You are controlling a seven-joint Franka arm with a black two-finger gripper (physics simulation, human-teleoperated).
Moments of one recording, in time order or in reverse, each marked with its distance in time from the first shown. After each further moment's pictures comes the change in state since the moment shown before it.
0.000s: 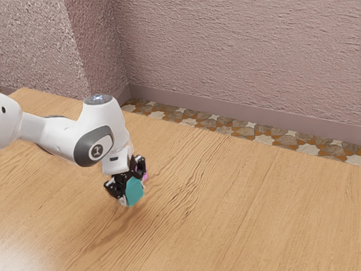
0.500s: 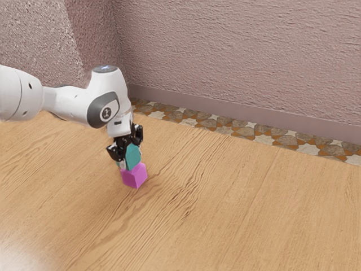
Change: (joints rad) arm 0.126 0.320 0.024 0.457 0.117 -0.156 0.042
